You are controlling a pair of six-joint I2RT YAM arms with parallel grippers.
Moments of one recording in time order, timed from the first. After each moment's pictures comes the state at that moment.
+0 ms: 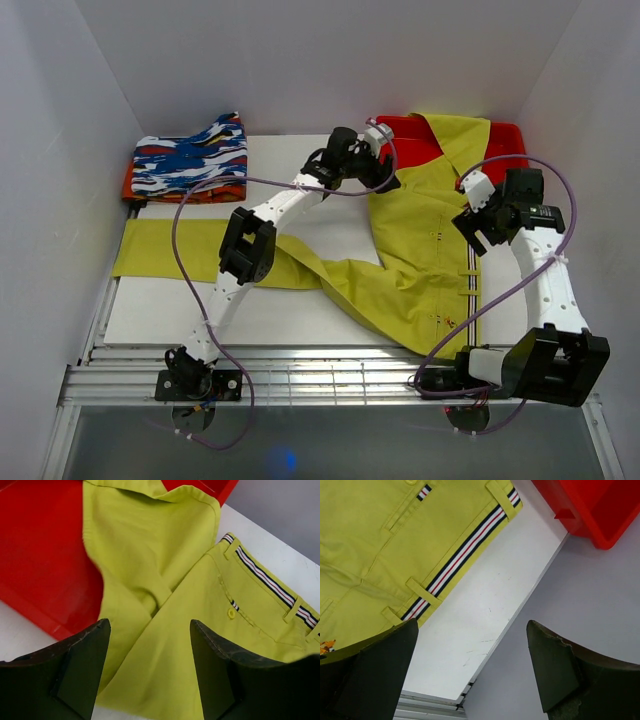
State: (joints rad) left arm -0.60 2.50 2.26 -0.10 0.56 -0.09; right arm -0.07 1.19 1.12 -0.84 -0.06 -0.84
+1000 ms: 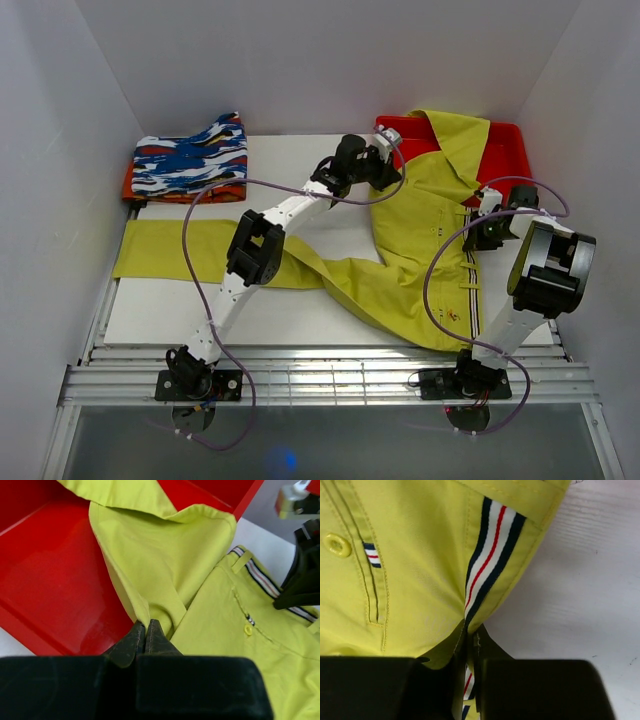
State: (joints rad) left arm -0.66 2.60 2.31 0.06 0.47 -0.06; right arm -0.32 1.80 1.09 -0.48 -0.42 -0.41
